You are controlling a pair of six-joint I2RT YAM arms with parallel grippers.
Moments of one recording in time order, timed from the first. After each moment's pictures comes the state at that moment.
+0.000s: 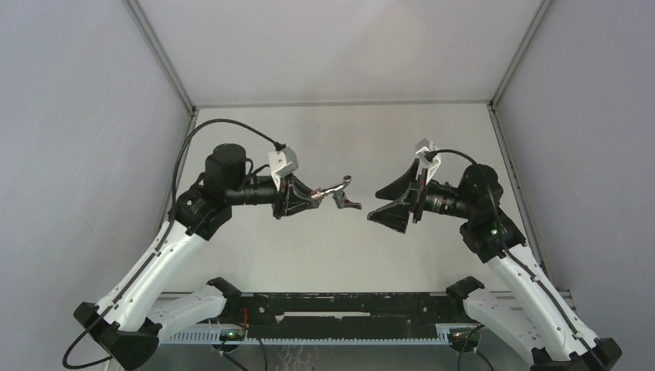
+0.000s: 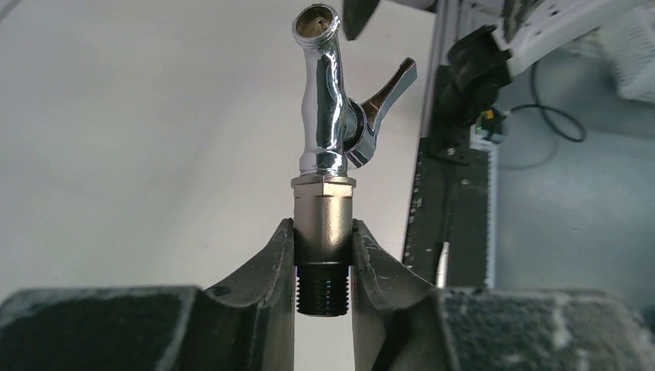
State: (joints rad) left arm -0.58 0.95 1.08 -0.51 0.73 0.16; right arm 0.42 0.80 0.85 -0.20 -0.87 0.48
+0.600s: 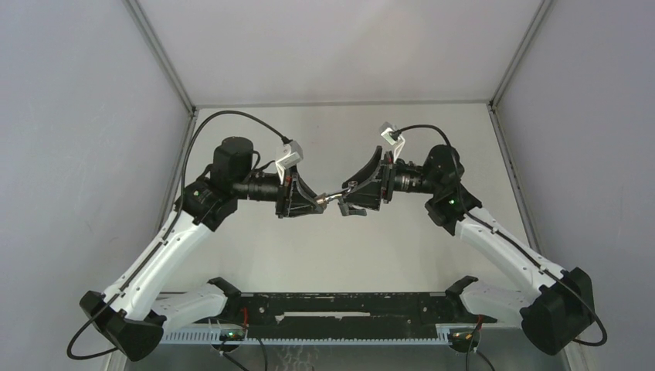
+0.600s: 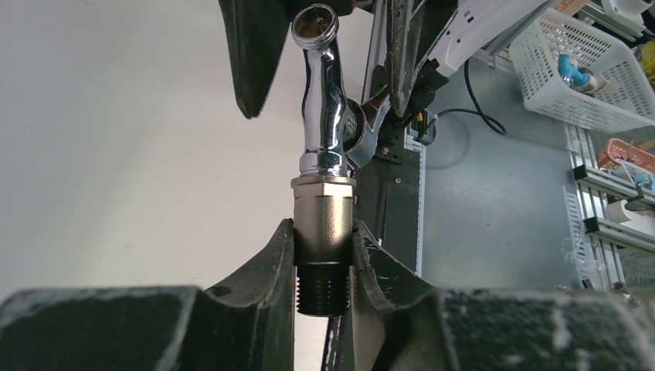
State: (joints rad) left arm -0.56 1.04 1.15 -0.54 0.90 0.00; right arm 0.54 1.08 0.85 0.31 -0.94 0.67
